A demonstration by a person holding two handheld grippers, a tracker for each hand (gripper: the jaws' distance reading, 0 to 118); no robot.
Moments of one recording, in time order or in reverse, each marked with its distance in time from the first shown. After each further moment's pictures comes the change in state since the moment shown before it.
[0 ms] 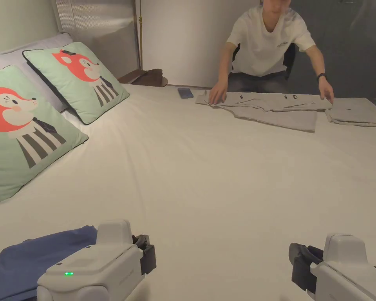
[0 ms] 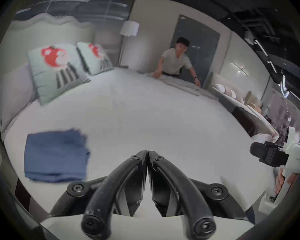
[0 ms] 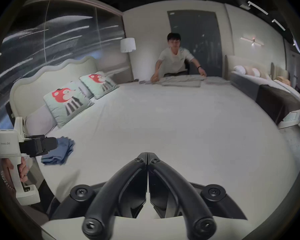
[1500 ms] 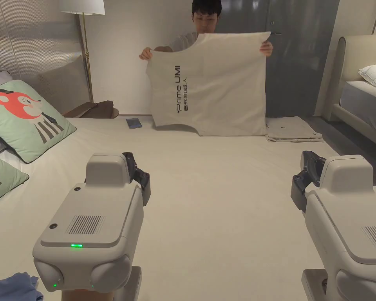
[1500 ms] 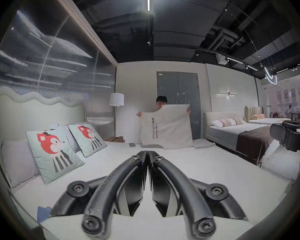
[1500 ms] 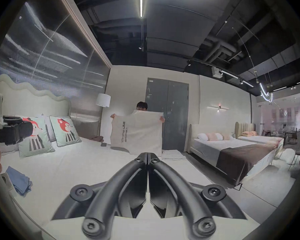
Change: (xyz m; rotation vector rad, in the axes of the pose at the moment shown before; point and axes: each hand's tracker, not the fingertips) left arm 0.143 0.090 0.028 0.566 0.039 -0.240; right arm 0.042 0.105 0.075 0.581 -0.309 0.191
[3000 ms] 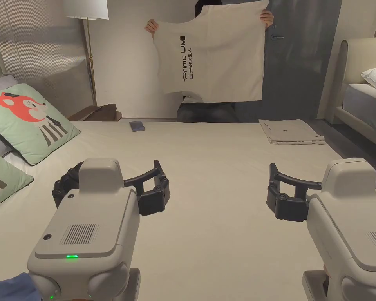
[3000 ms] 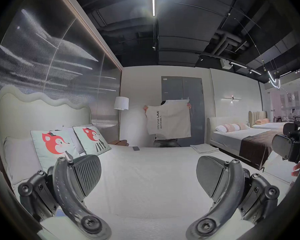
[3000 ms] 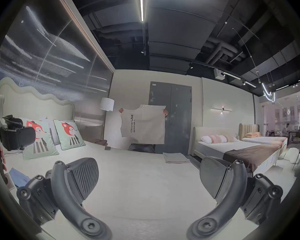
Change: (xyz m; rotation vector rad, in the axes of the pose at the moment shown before) left arm -0.007 0.001 0.014 0.045 0.041 0.021; right arm -0.001 0.002 0.009 0.035 0.036 -0.013
